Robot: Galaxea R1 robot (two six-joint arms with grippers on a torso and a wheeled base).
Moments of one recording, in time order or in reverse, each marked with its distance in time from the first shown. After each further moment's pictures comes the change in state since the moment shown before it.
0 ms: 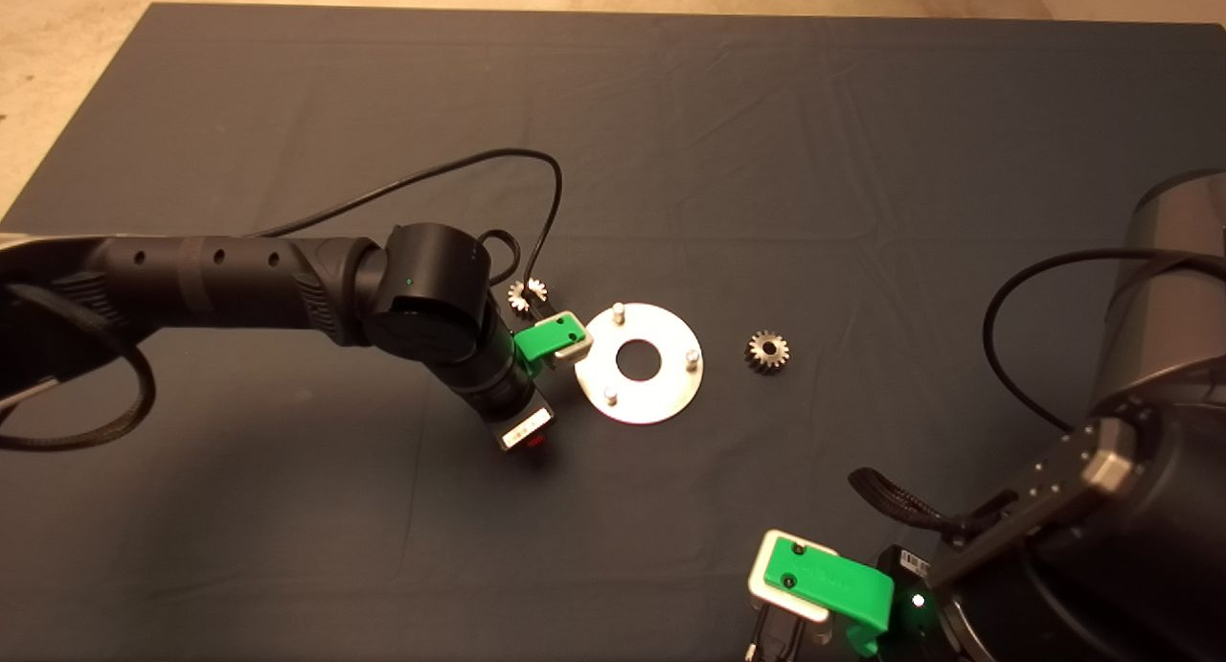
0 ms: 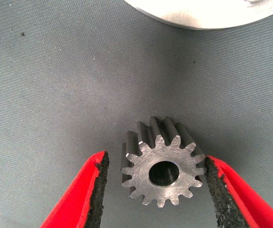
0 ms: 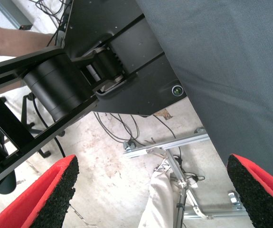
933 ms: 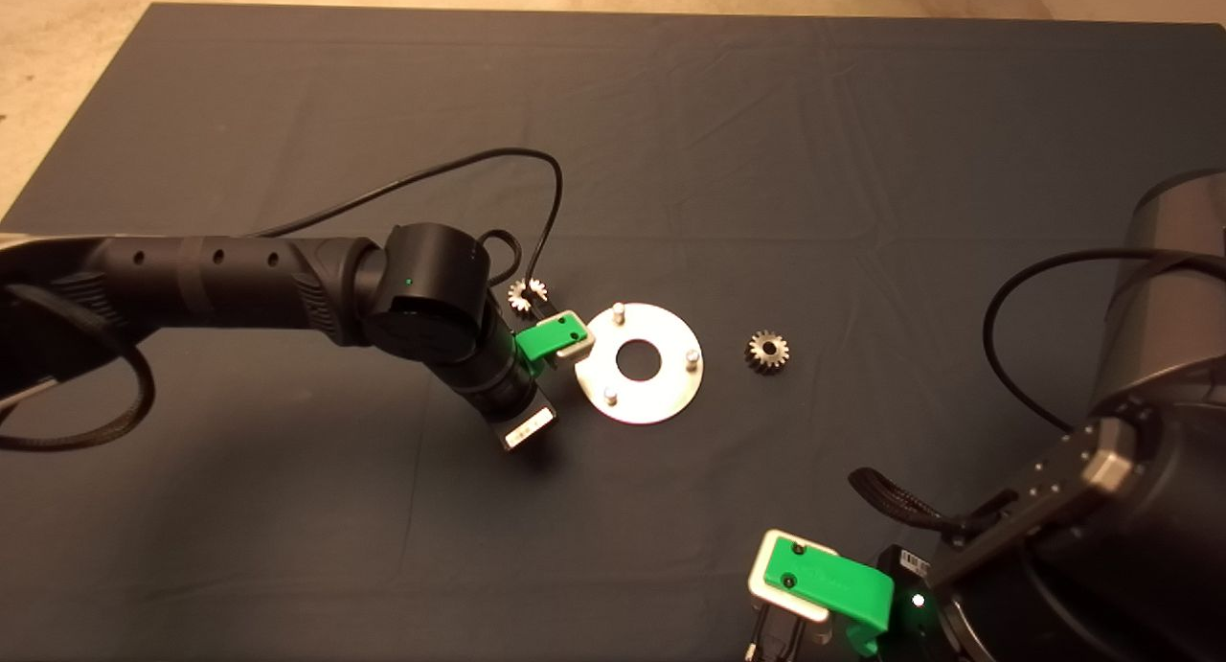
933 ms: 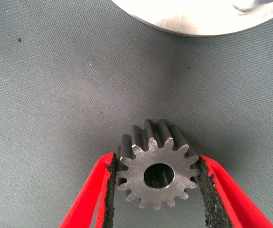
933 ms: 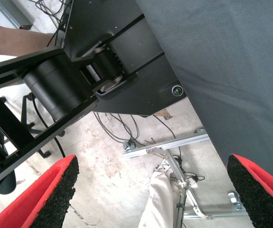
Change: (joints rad) left arm 0.000 -0.002 0.000 0.000 -0.020 -0.003; right arm 0.000 0.000 0.000 0.000 0.000 0.000
